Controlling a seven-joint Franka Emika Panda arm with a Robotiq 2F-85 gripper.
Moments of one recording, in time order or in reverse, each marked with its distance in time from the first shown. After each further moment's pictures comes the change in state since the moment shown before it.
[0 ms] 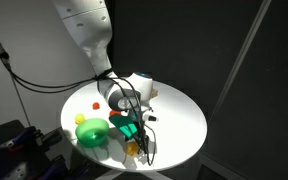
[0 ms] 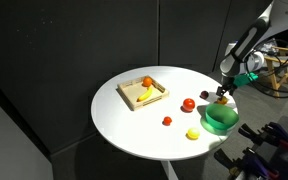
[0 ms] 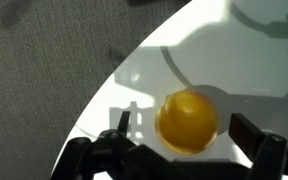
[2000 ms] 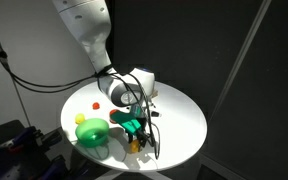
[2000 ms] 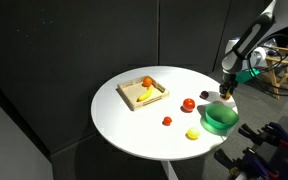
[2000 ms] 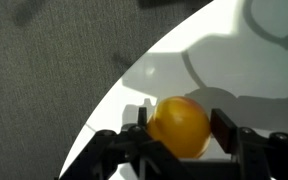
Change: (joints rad) arm 0.020 -0.039 -0.032 0.003 -0.061 -0.045 0.003
